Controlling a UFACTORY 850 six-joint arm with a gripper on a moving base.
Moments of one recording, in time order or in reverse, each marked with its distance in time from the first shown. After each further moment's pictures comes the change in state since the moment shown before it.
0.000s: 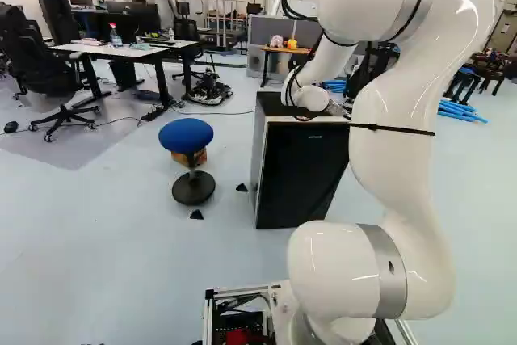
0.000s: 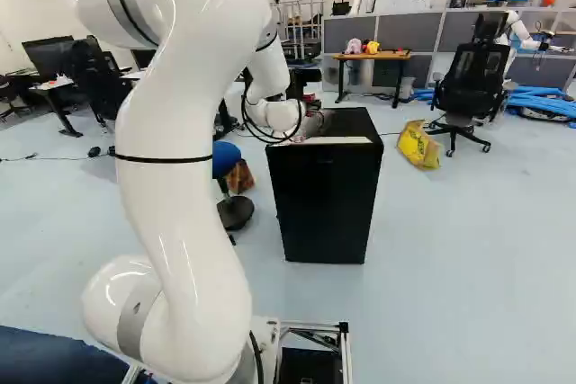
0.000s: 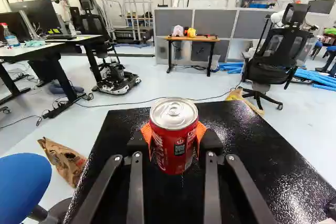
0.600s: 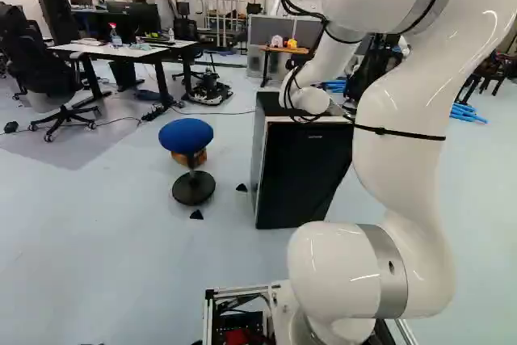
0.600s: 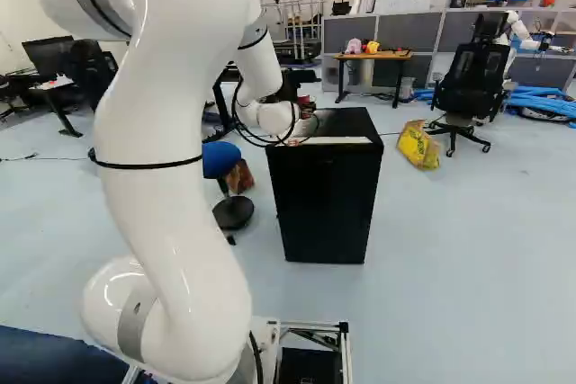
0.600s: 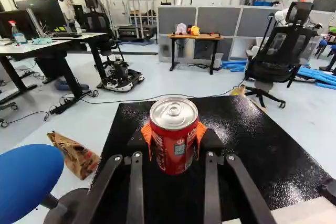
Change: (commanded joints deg) arm 1.4 5.5 6.9 0.2 0.6 0.0
